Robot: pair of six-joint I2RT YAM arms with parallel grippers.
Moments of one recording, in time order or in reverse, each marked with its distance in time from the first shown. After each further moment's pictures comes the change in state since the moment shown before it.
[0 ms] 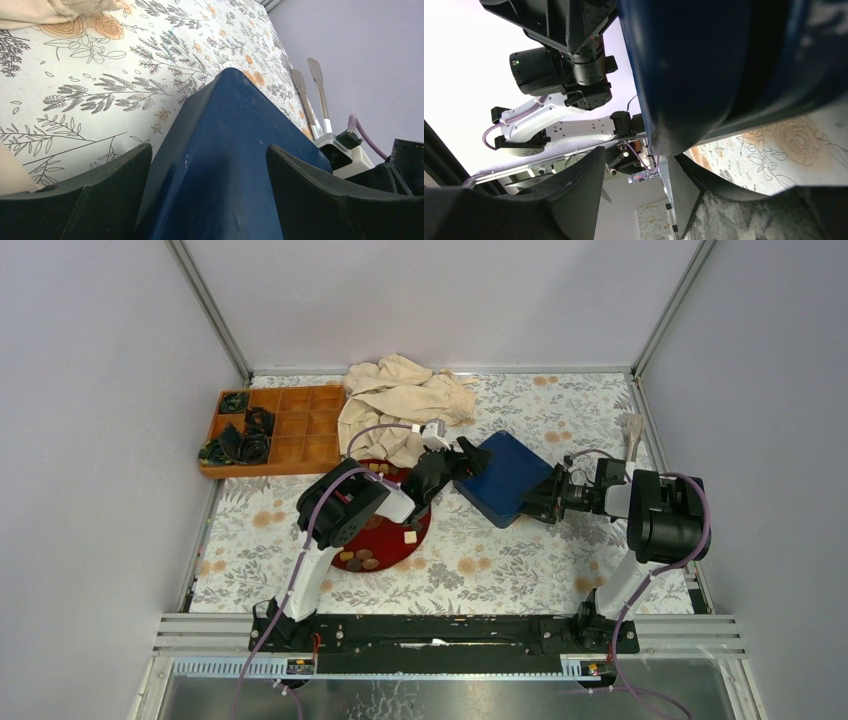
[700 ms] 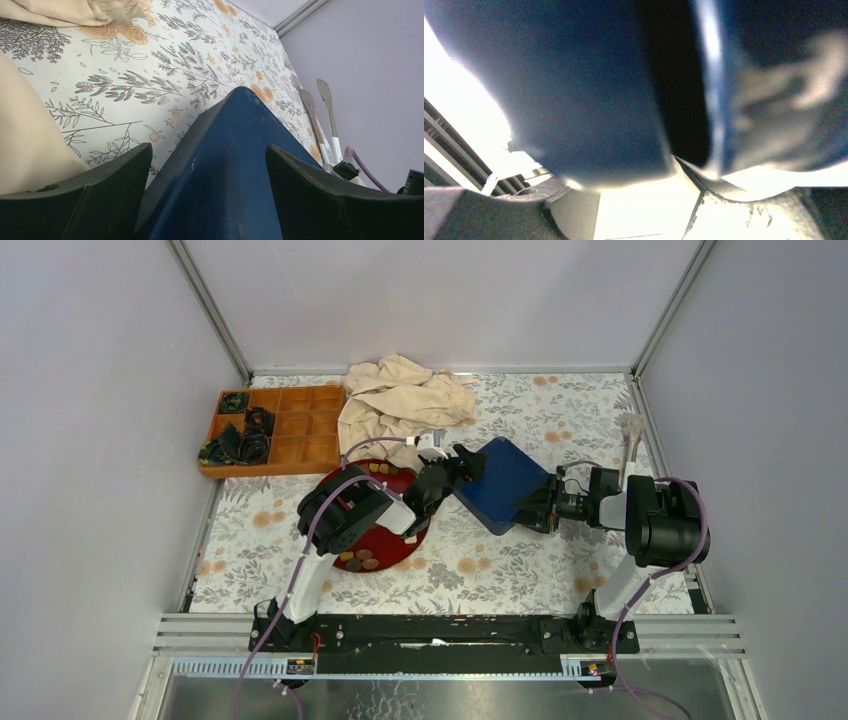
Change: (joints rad) left arm -0.056 -0.027 -0.084 0.076 -0.184 0.000; right arm 0.049 -0.026 -0.111 0.167 -0.016 0.181
